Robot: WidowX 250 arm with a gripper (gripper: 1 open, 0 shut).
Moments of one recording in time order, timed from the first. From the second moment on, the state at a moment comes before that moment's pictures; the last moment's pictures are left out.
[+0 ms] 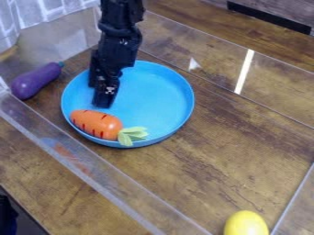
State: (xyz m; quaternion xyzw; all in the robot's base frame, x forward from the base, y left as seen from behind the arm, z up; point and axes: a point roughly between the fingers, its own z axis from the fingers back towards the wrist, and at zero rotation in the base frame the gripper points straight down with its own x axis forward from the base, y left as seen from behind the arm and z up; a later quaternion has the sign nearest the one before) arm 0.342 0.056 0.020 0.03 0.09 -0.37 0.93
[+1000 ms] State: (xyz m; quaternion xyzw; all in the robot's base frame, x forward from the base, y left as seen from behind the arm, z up) arm 0.341 0.030 0.024 0.03 0.11 -0.41 0.91
